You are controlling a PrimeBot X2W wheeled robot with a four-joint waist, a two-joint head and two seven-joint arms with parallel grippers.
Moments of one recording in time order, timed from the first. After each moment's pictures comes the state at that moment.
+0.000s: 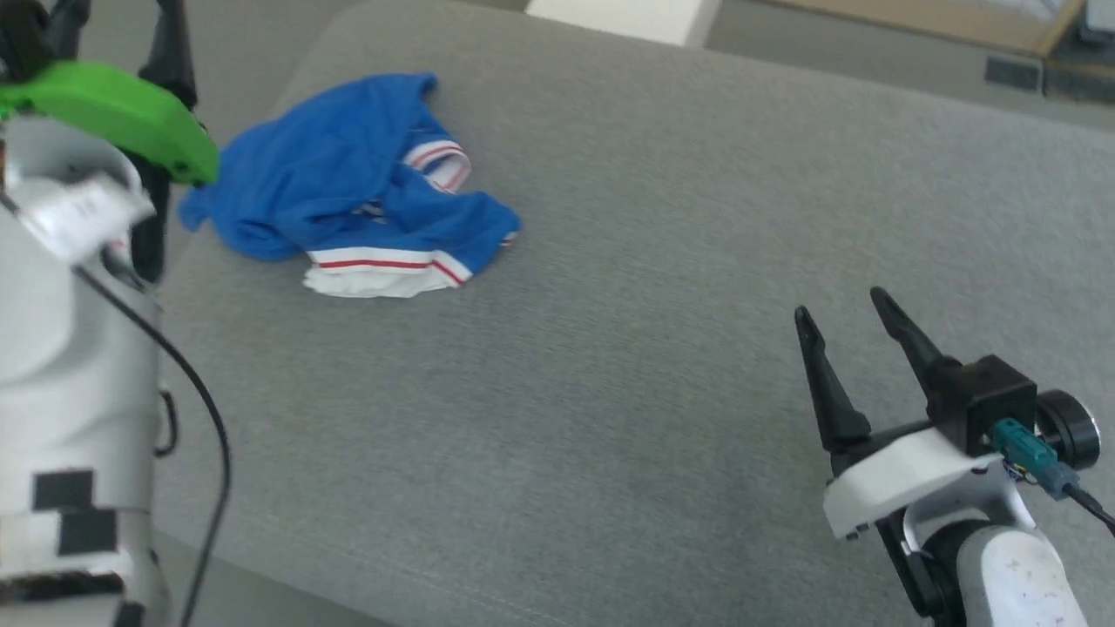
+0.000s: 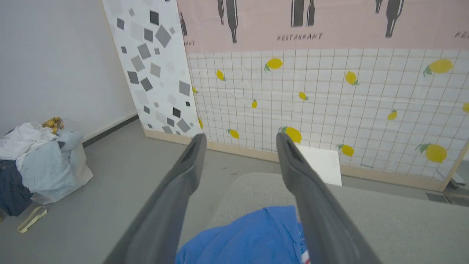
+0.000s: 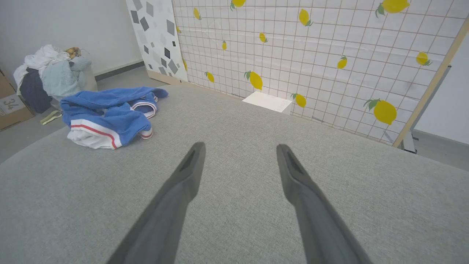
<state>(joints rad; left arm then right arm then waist) -0.88 0.30 0.01 0.56 -0.25 -0.12 -0.07 -0.08 -0.05 0.07 -0.15 0.02 0.13 0.09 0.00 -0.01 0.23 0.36</state>
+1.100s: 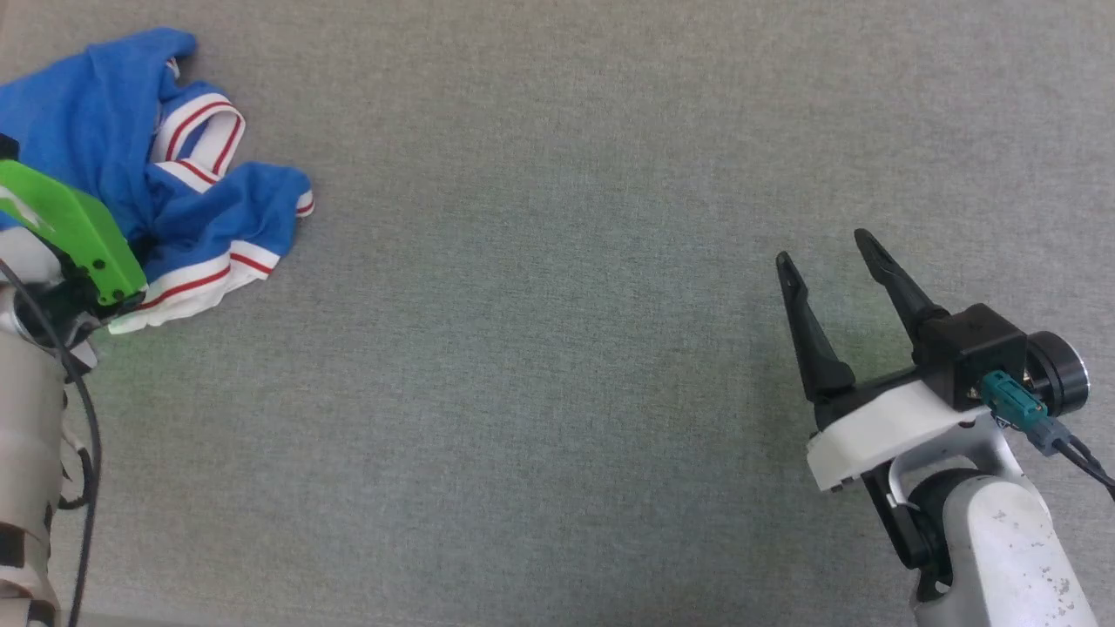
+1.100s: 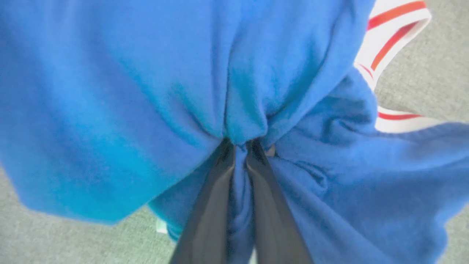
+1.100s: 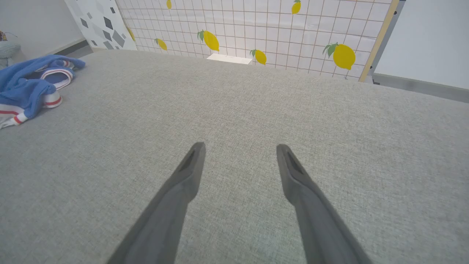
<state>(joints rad) -0.94 0.49 -0.19 1.02 -0.76 -0.13 0.57 -0.19 -0.05 0.10 -0.11 0.01 0.13 0.08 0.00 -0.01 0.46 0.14</state>
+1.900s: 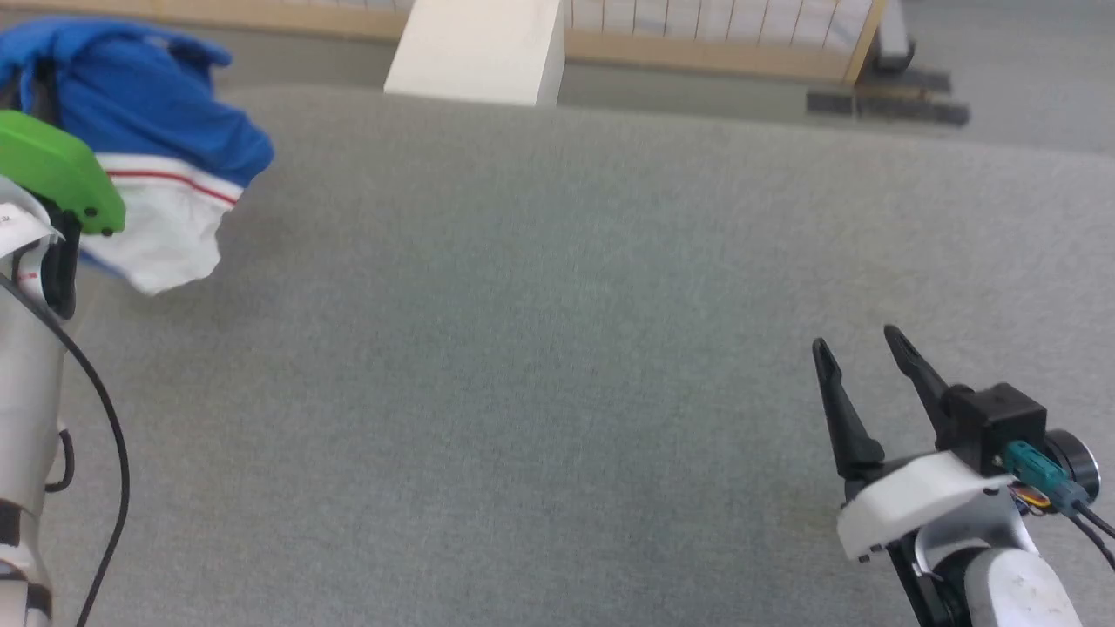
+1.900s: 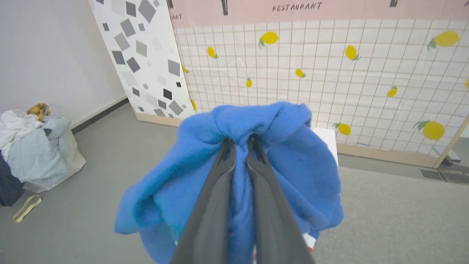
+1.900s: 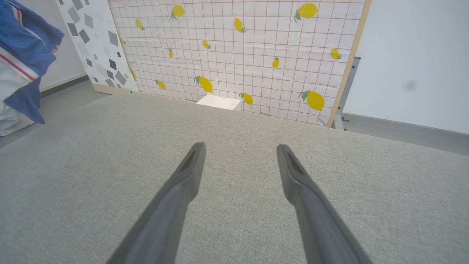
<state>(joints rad) -1.00 0.51 -0.31 0.97 -0.52 -0.07 -0.16 -0.05 -0.05 0.02 -0.05 0.06 0.13 0.03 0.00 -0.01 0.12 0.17</state>
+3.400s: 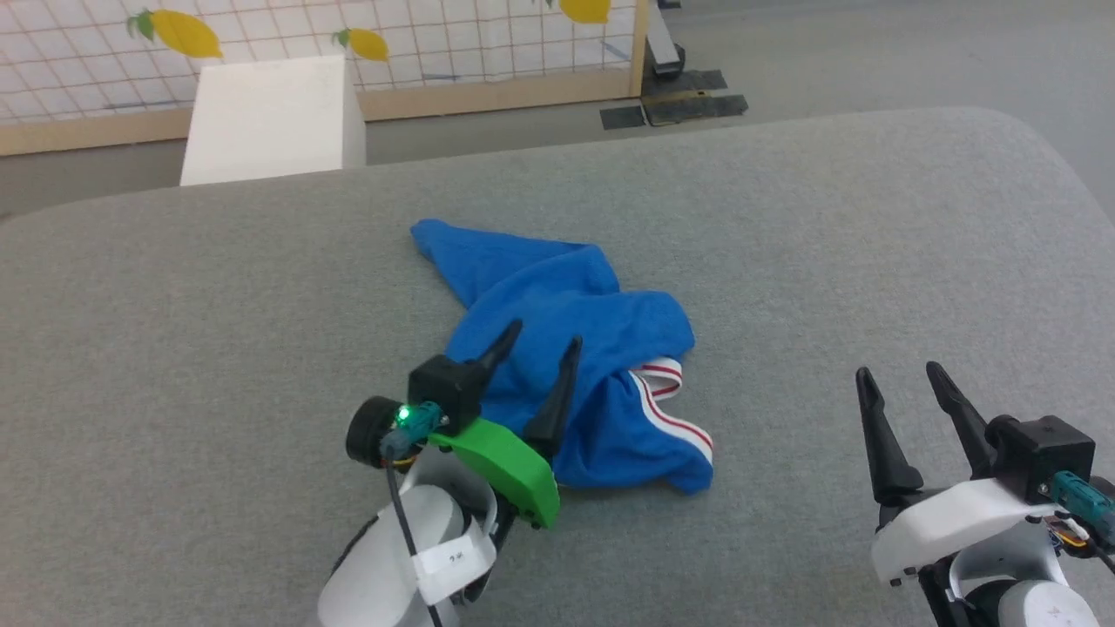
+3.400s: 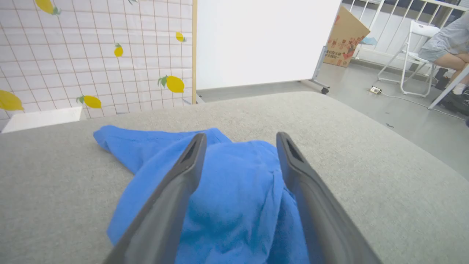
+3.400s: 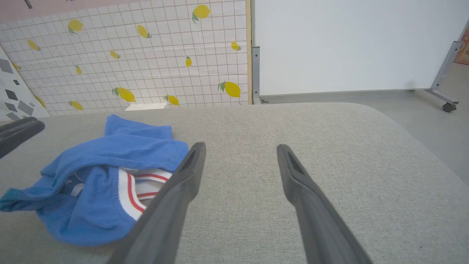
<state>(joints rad) -0.40 0.09 -0.54 0.46 -0.43 -0.05 -0.26 0.01 -0.05 -0.05 -0.05 0.12 0.13 0.03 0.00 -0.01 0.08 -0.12</state>
